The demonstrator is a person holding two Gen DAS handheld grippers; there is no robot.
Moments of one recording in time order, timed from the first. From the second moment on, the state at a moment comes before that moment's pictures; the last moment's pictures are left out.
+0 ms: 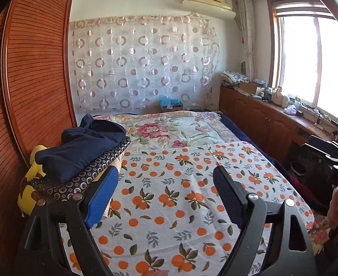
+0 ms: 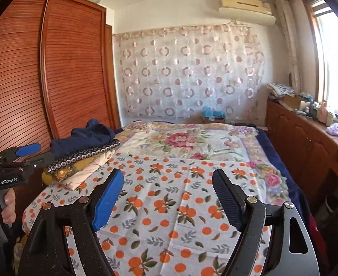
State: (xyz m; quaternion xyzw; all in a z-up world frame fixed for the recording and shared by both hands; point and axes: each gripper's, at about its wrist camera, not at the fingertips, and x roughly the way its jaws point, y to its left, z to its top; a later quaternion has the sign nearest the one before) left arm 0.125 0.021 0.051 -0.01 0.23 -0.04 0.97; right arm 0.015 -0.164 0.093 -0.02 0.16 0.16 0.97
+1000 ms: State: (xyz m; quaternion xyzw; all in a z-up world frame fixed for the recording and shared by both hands) left arm 0.096 0.004 0.062 0.00 0.21 -0.04 0.98; right arm 0.004 -0.176 0.074 -0.01 0.15 0.14 0.98
